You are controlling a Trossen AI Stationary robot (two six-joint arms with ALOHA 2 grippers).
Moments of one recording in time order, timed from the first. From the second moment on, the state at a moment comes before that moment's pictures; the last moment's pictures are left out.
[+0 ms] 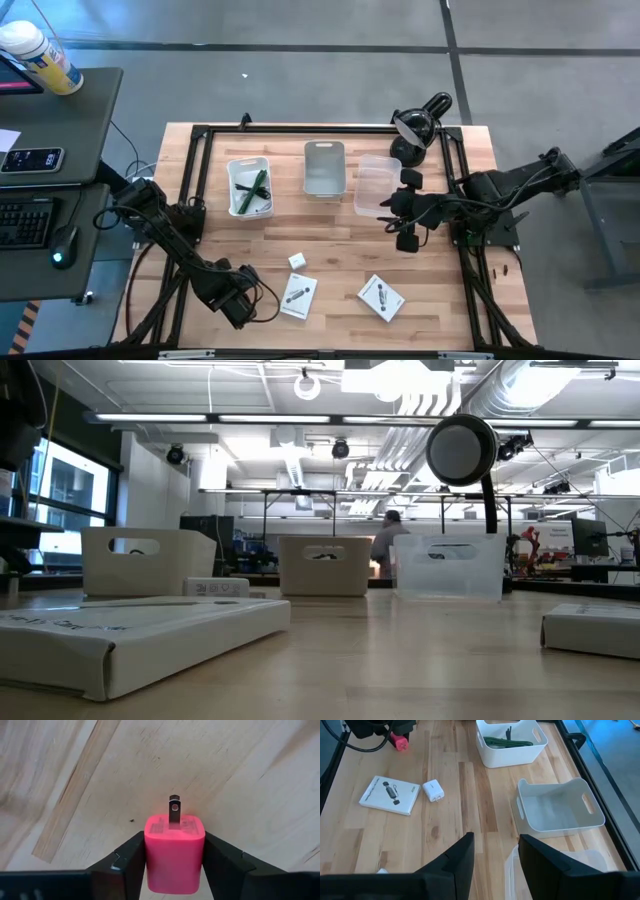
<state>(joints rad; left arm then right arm) -0.71 1.74 1.00 -0.81 -0.04 -1.42 0.34 1.19 1.26 -0.85 0.42 0.24</state>
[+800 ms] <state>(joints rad) -0.71 1.73 1.02 -0.78 -0.14 -1.42 0.34 1.19 1.26 -0.85 0.42 0.24</state>
